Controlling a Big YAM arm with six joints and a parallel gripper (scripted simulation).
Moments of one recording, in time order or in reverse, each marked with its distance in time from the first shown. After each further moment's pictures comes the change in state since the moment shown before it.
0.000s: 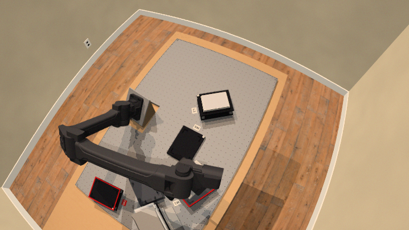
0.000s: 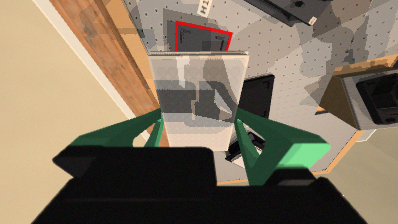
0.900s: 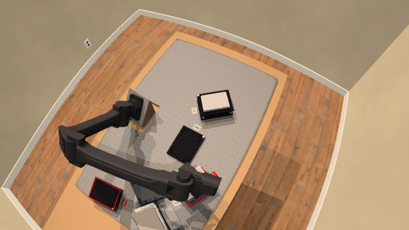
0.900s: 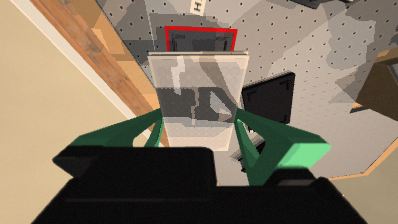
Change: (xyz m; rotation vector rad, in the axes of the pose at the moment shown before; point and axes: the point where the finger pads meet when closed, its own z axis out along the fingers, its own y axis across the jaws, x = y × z) arm -0.005 0.002 0.061 -0.001 0.002 0.128
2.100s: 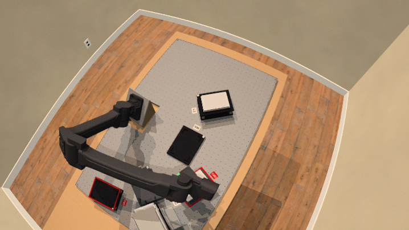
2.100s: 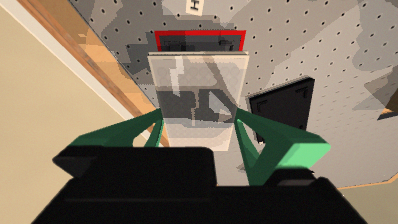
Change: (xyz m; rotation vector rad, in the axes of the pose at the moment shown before) arm -0.005 0.001 0.049 0.000 0.001 0.041
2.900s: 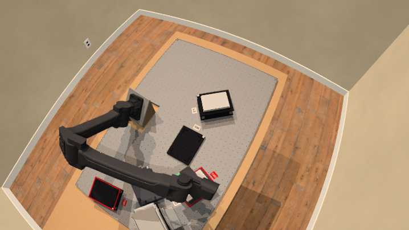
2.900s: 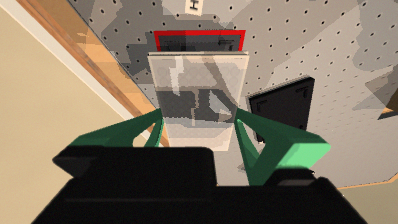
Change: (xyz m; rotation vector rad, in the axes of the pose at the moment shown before) arm 0.000 -0.001 0.000 0.001 0.000 0.003
